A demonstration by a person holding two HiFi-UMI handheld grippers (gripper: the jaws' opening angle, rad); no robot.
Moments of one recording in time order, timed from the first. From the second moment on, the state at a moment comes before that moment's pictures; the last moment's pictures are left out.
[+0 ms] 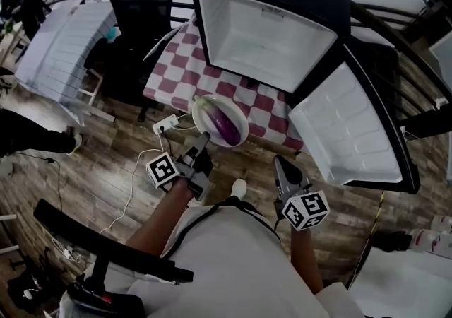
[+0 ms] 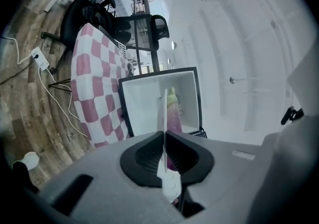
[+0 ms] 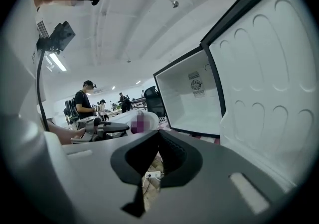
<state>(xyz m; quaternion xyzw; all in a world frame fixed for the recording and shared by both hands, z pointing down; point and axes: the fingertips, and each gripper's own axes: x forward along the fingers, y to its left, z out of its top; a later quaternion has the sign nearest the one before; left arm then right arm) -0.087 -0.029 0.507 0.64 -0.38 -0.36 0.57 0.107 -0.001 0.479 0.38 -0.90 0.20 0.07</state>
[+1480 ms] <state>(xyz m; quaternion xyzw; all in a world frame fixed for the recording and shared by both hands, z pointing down) -0.058 -0.104 0.518 0.62 -0.40 -0.37 0.56 0.108 -0.070 0.498 0.32 -0.92 0.21 0.09</state>
